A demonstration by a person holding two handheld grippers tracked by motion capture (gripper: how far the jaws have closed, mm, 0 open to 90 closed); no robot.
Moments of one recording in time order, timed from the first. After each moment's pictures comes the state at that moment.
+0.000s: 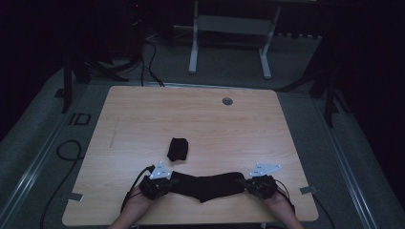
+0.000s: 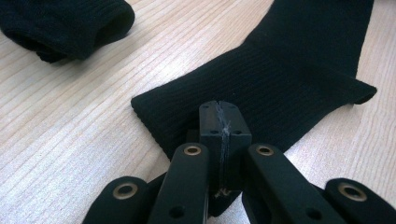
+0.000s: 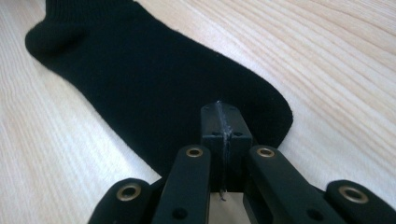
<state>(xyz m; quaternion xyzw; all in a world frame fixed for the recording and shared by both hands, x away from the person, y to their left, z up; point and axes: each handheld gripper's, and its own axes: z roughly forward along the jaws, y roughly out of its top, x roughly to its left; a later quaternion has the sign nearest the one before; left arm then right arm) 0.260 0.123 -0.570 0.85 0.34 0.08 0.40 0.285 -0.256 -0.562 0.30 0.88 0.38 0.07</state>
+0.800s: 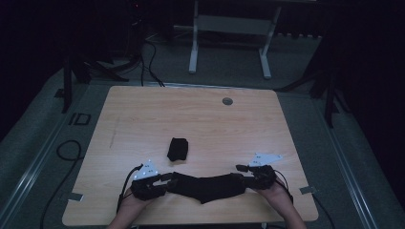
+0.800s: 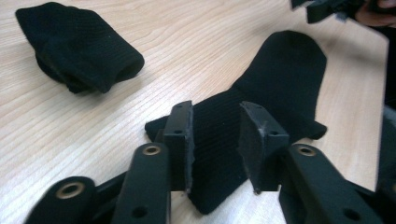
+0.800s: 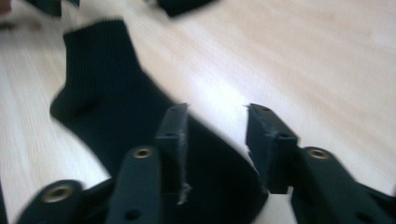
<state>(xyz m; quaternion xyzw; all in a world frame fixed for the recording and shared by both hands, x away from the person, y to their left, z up) 0.247 0.149 -0.556 0.80 0.34 0.09 0.49 0.301 -0.239 -0.520 0.28 0.86 0.41 0.10</state>
